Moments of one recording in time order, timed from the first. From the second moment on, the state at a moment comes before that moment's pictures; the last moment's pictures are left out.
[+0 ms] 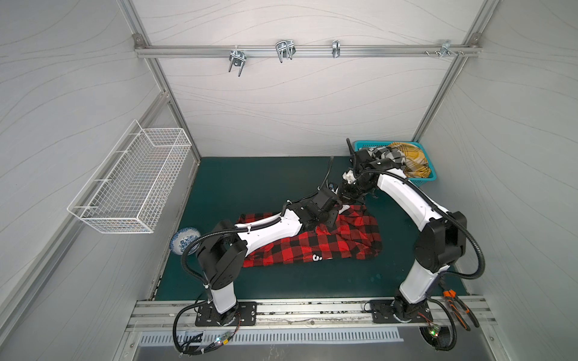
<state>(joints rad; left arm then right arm) -0.90 1.78 1.34 -0.33 -0.19 -0.32 0.41 1.75 1.62 -1.15 -0.42 0.54</state>
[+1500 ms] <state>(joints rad) -0.20 1.25 0.80 -0.68 0.12 -1.03 0.36 1.62 1.22 -1.06 -0.33 0.49</state>
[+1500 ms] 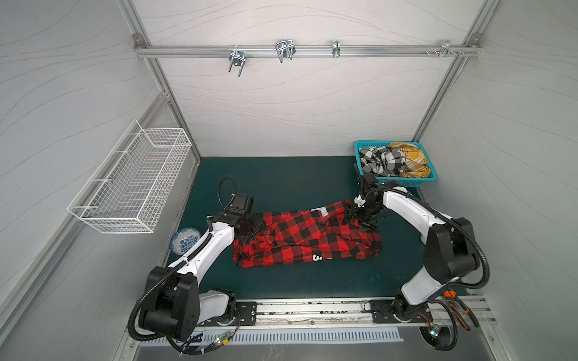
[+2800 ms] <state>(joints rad) -0.33 1.36 1.35 -0.98 0.05 -0.83 0.38 1.57 1.16 -0.98 -0.39 0.59</state>
